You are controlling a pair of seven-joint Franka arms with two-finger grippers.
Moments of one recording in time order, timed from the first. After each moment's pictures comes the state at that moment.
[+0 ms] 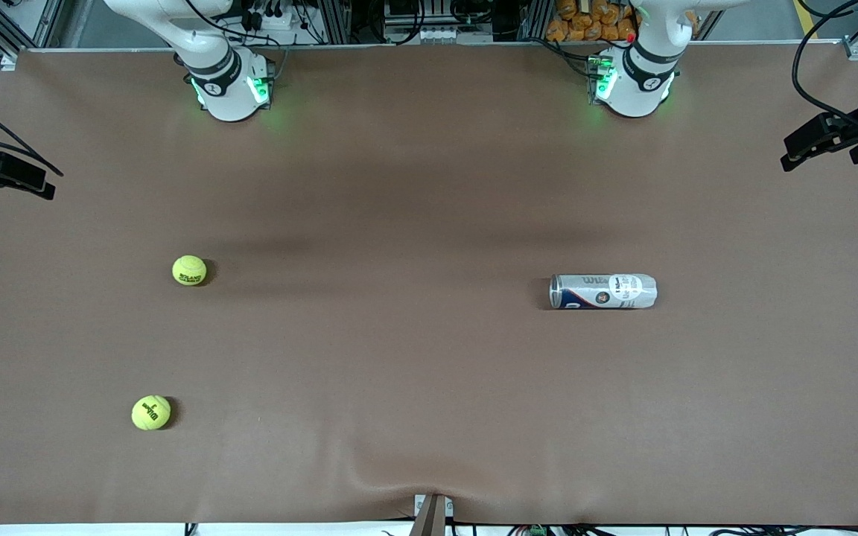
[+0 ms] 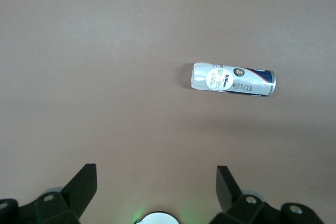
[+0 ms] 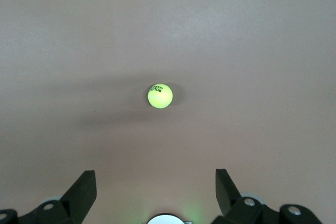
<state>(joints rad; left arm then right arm) 0.01 -0.10 -0.03 -1.63 0.02 1.49 -0.12 0.01 0.03 -0.10 -1.51 0.01 1.43 -0.03</state>
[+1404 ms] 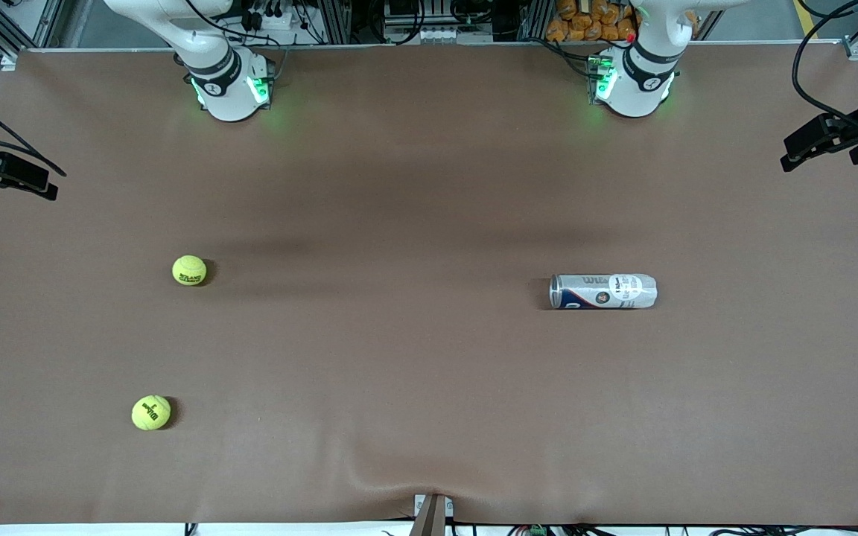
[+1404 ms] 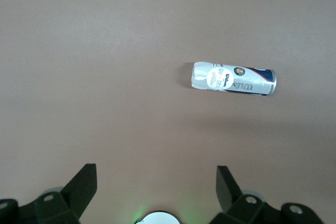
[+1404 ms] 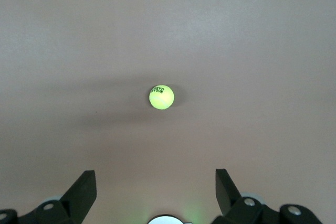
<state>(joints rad) 0.01 -0.10 -0.03 -1.63 0.02 1.49 -0.11 0.01 0.03 -0.09 -1.51 0.01 1.43 -0.03</state>
